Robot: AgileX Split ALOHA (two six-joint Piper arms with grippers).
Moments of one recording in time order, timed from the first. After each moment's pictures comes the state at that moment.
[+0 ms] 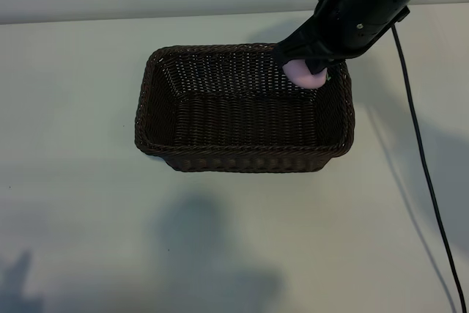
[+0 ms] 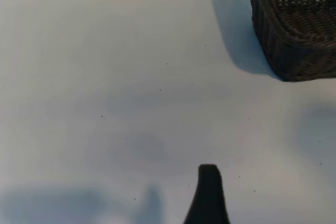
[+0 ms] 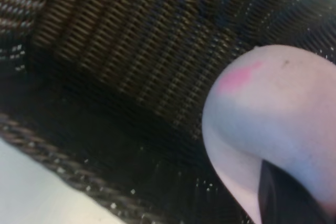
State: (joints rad) left arm -0.15 -0.01 -0.52 -0.02 1.05 -0.03; right arm 0.38 1.80 -1.52 0.11 0.96 0.02
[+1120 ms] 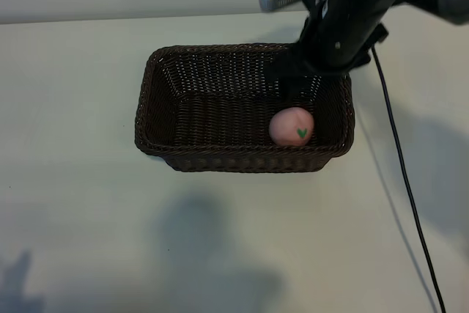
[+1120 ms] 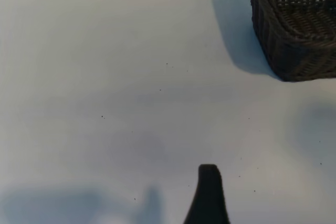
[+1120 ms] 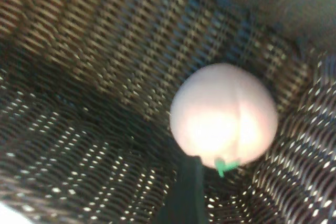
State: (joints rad) left arm -0.15 -0.01 -0.52 -0.02 1.05 -0.03; right arm 0.38 1.92 -1.57 0.10 0.97 0.02
